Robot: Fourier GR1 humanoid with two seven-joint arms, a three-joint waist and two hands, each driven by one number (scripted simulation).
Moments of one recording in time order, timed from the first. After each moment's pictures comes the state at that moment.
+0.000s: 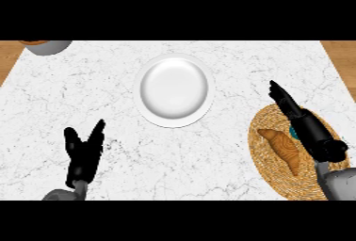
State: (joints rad) left arm -0.06 0.29 -0.29 -1.28 0.39 0.35 0.16; right arm -0.18 -0.50 0.25 -1.49 -0.17 0.02 -0.15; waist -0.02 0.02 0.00
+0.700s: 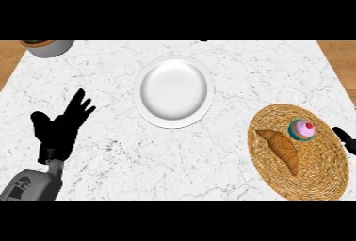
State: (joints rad) left arm -0.16 0.43 -0.22 -1.38 0.33 0.27 0.09; right arm -0.07 -0.58 -0.19 -1.17 -0.30 -0.05 -0.47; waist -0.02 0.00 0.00
